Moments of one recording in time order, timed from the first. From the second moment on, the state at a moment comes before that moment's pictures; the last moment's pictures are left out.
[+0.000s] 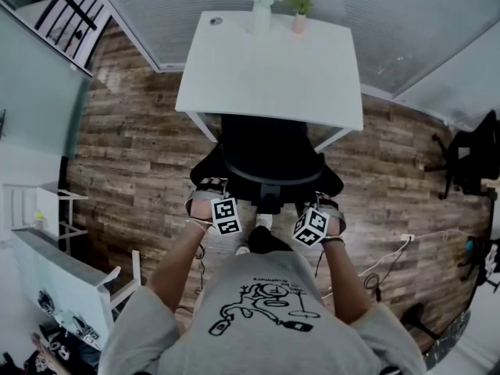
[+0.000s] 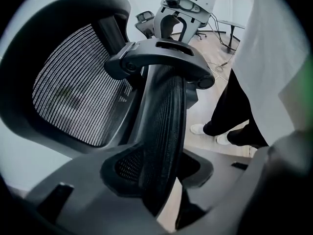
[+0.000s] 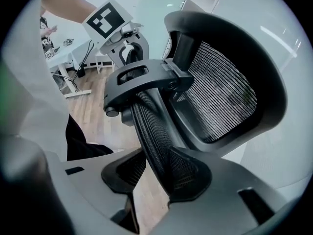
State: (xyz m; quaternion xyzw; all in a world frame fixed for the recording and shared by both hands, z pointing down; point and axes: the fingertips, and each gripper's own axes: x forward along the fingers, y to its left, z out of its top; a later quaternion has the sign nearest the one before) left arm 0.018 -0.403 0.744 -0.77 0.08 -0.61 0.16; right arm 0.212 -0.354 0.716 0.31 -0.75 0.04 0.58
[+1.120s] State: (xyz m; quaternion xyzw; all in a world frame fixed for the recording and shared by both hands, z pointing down) left arm 0.012 -0.443 0.740 -0.75 0.16 -0.62 0.16; right arm 0.206 -0.397 0.716 0.30 -0.77 0.02 0.56
